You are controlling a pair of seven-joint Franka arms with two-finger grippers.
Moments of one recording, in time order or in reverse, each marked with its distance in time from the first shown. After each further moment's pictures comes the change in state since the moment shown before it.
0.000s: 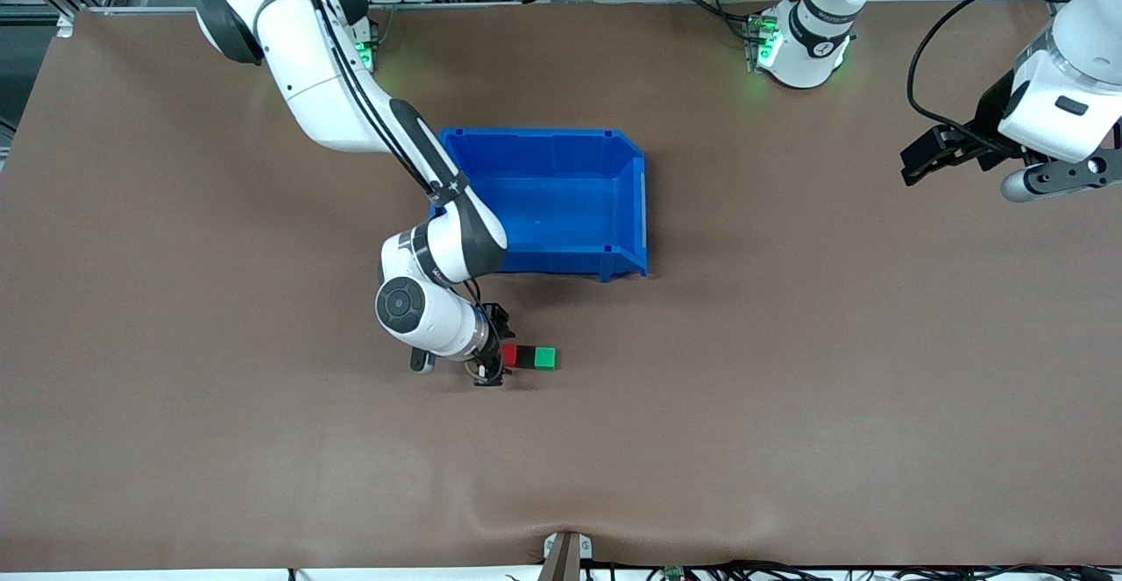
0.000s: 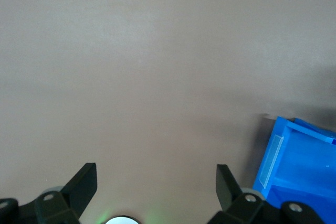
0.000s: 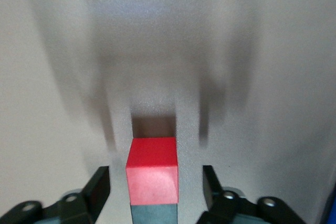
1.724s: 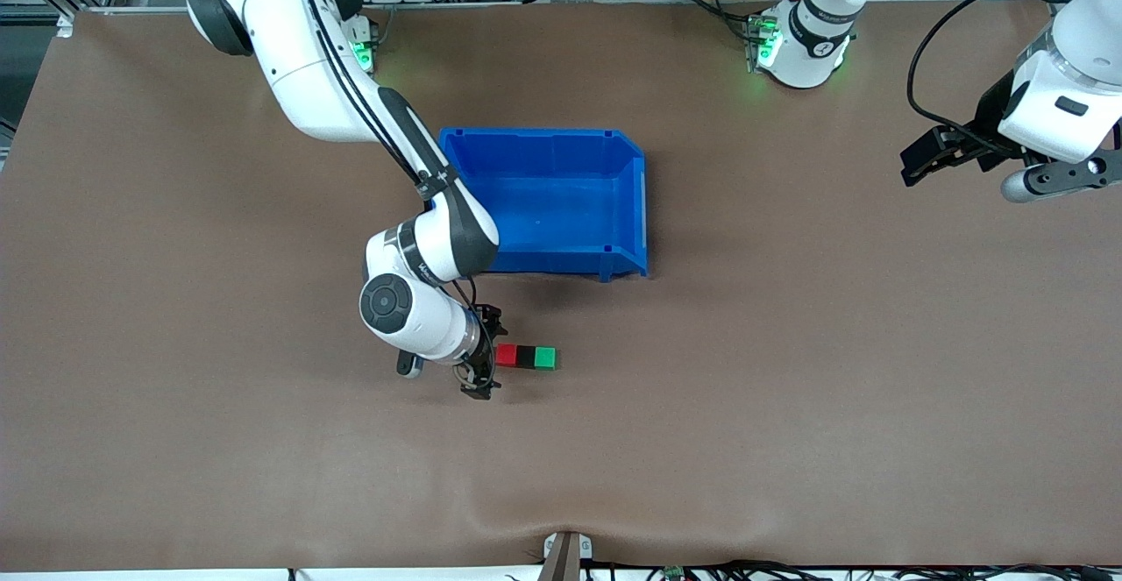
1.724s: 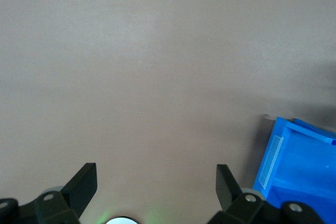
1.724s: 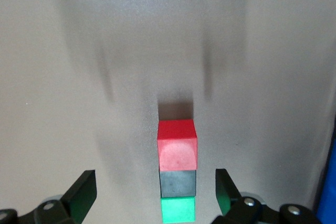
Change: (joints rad) left arm 0.000 0.001 0.000 0.000 0.000 0.003 0.000; right arm -0.003 -0.035 -0.026 0.047 -0.024 -0.069 0.042
